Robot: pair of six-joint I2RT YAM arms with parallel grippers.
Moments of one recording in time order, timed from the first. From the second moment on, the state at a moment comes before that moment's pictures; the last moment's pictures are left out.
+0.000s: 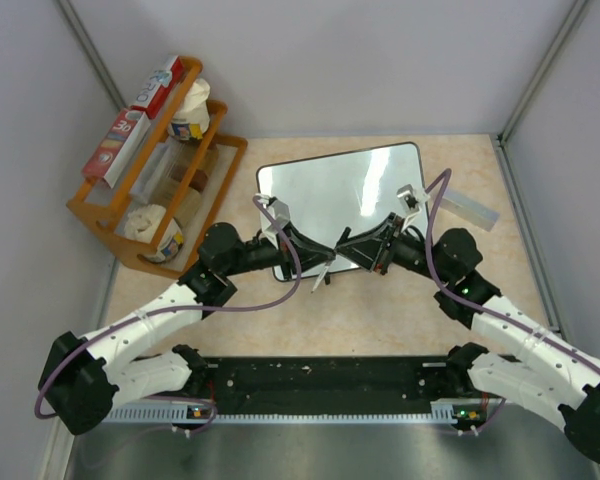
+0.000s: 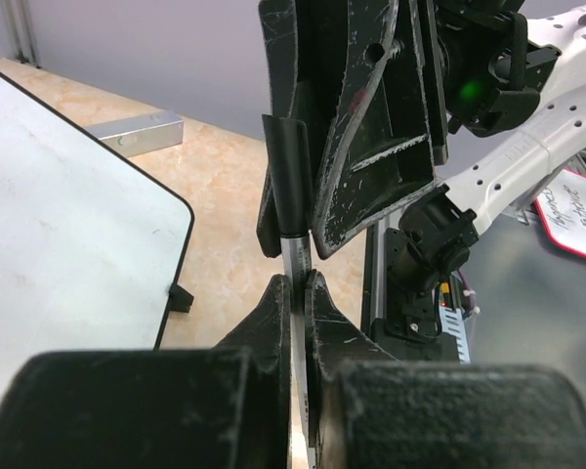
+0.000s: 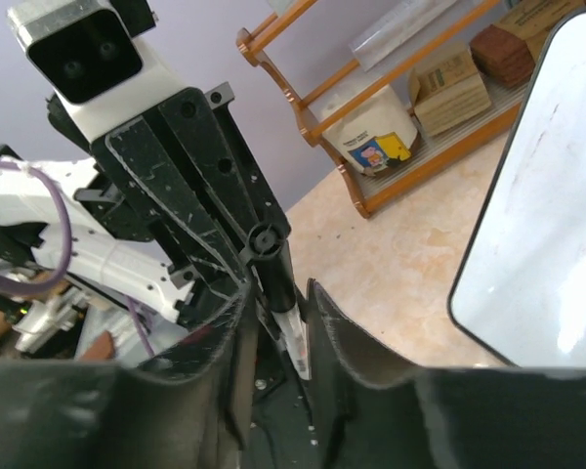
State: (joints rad) left arm -0.72 1.06 0.68 0.52 0.68 -0.34; right arm 0.64 0.87 0.60 0.42 -0.50 0.71
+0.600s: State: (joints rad) left arm -0.72 1.06 0.68 0.48 0.72 -0.34; right arm 0.65 0.91 0.60 0.48 -0.52 0.73
